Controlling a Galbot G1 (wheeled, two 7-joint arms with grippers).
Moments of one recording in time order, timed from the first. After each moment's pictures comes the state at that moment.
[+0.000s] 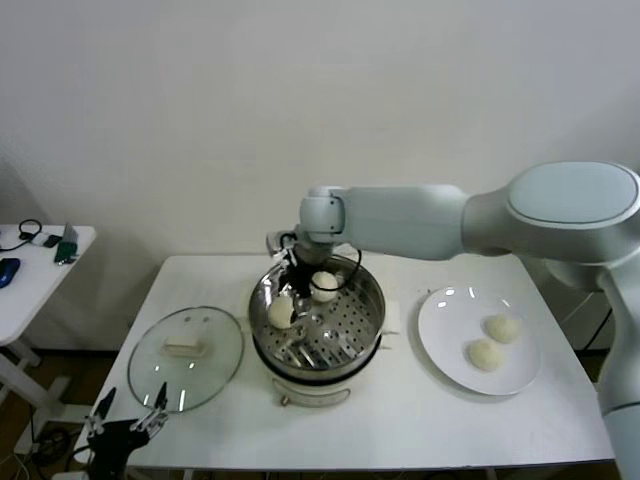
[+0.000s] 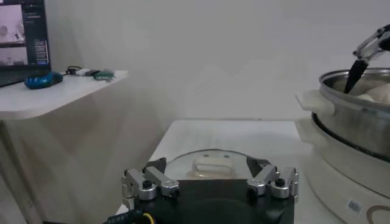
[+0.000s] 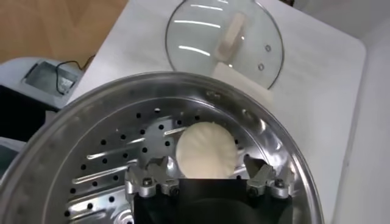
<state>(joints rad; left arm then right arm) 1.85 -1.50 -0.84 -2.20 -0.21 0.20 0.06 0.71 1.37 -1.60 1.17 0.84 -0.27 -0.92</state>
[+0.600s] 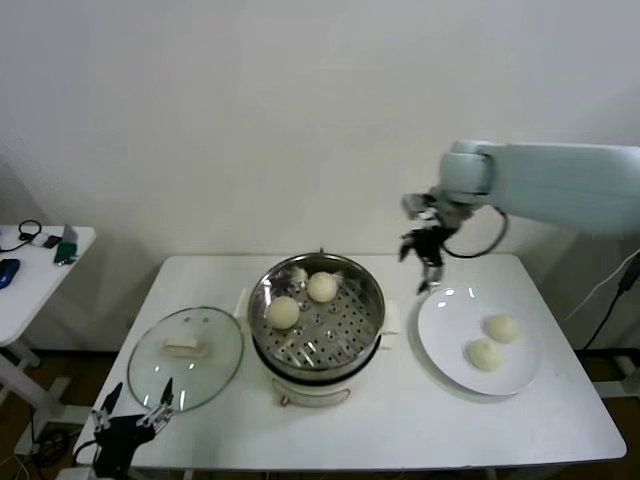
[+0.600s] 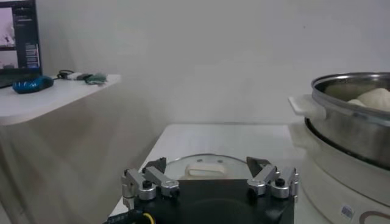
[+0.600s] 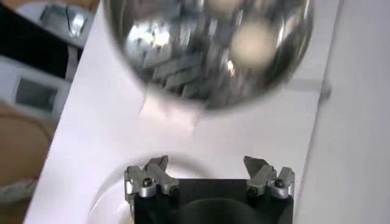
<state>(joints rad) 1.83 -1.50 -0.83 -2.19 -0.20 0.19 0.06 0.94 0.85 -1.88 1.37 0.63 -0.19 -1.01</state>
